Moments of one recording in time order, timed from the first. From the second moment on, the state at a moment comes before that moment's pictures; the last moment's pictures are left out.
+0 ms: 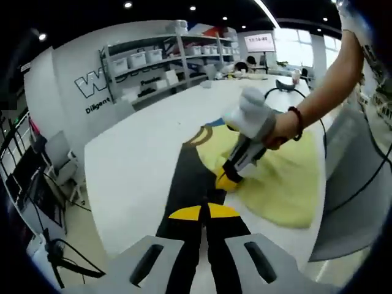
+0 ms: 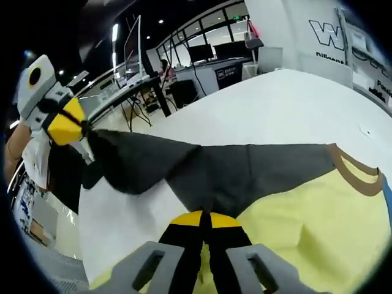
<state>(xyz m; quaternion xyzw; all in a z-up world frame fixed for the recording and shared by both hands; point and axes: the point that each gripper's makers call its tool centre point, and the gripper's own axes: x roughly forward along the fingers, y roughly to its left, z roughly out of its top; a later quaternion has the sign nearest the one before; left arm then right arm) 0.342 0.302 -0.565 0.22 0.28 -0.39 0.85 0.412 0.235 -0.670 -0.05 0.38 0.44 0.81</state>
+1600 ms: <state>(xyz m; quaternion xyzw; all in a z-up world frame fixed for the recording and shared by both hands) 0.420 0.341 -0.550 0.04 0.32 -0.17 0.93 0.467 0.168 -0.604 -0.02 0.29 0.37 0.88</state>
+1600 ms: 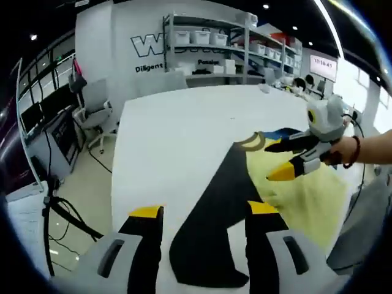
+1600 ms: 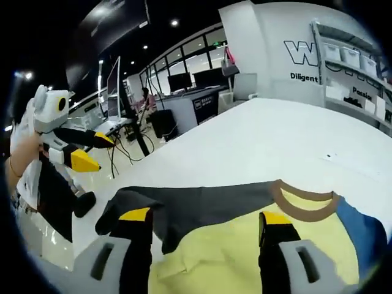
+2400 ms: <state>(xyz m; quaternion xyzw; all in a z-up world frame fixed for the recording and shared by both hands) 0.451 0.297 -0.648 0.06 0.39 -0.13 0.91 0.544 0.032 -0.639 -0.04 0.33 0.27 0.90</state>
